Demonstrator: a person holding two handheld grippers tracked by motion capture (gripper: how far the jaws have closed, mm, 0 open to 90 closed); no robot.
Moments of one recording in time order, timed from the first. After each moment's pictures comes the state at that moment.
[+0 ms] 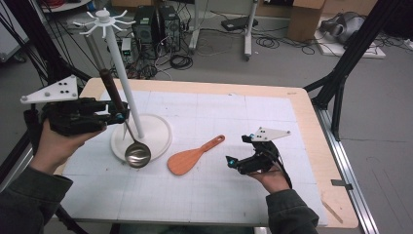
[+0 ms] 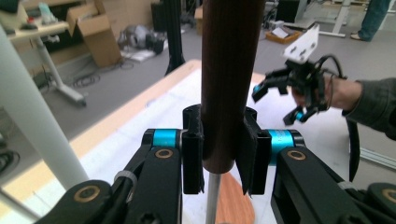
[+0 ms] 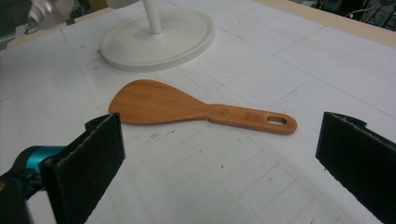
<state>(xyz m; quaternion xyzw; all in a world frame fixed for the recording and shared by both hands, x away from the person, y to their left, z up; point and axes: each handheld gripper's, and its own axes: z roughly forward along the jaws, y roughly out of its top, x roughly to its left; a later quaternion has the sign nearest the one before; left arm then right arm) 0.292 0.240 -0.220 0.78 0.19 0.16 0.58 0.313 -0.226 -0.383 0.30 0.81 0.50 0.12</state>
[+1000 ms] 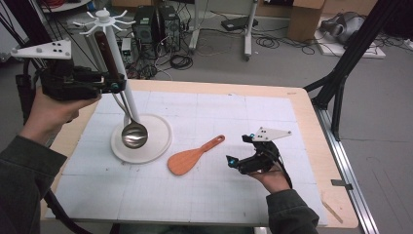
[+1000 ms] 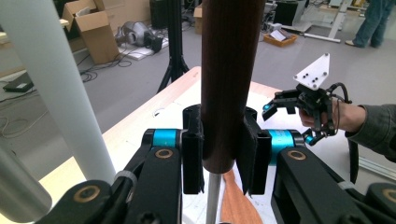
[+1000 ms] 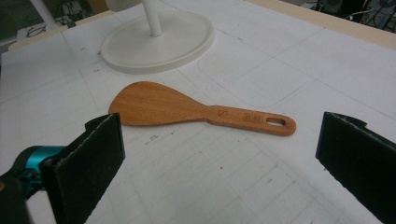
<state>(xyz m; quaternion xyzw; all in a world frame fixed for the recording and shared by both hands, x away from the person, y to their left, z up) 0.337 0.248 -0.180 0.78 0.21 0.14 0.57 0.313 -0.228 -0.384 0.30 0.81 0.50 0.11</state>
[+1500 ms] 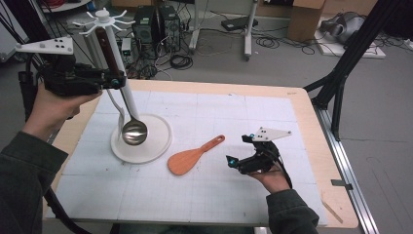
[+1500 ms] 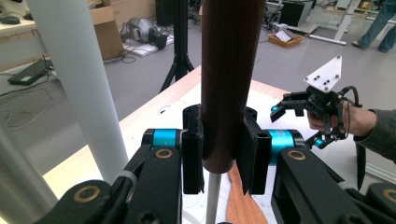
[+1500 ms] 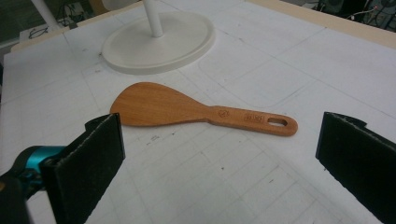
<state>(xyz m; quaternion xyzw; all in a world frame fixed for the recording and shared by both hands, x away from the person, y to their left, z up) 0.348 0.251 -0.182 0.78 0.23 0.14 0.57 0.314 -0.228 -0.384 0.30 0.81 0.50 0.11</state>
